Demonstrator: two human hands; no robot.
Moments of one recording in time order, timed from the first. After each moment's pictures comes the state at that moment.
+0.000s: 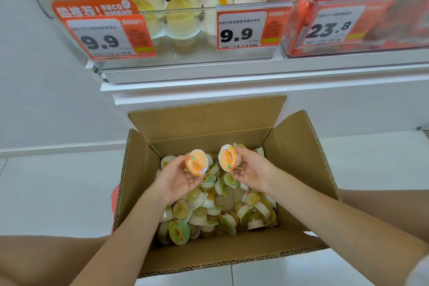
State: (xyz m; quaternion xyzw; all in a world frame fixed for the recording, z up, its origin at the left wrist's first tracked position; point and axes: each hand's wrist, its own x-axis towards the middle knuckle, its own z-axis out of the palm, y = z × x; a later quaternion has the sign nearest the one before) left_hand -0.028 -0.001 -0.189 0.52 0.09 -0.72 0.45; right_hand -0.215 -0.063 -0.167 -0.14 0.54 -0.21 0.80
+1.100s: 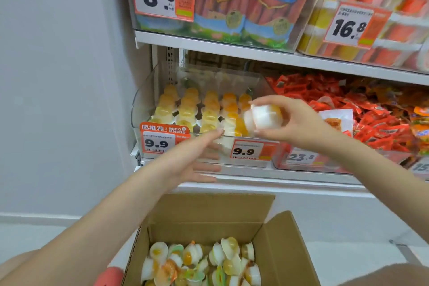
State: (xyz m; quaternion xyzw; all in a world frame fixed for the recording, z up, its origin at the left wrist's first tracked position) left_hand -0.015 -0.053 0.084 0.58 -0.36 -0.61 0.40; right_hand -0.218 -0.141 0.144 -0.87 0.37 -0.25 0.21
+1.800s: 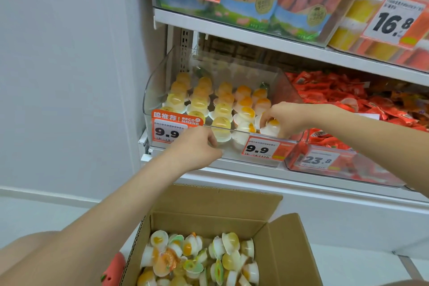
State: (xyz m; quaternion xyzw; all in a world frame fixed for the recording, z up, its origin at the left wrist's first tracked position) left_hand 0.004 -0.072 0.062 0.72 -0.58 -0.26 0.27; right_hand -0.177 -0.244 0.116 -0.90 0.38 0.21 -0.01
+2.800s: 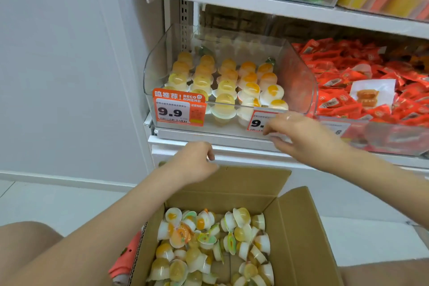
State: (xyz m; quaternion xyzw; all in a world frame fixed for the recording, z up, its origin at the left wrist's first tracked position) left_hand -0.002 -0.051 -0.003 0.73 -0.60 -0.27 0.17; right_hand -0.225 -0.137 0.066 -0.95 0.30 -0.08 0.00
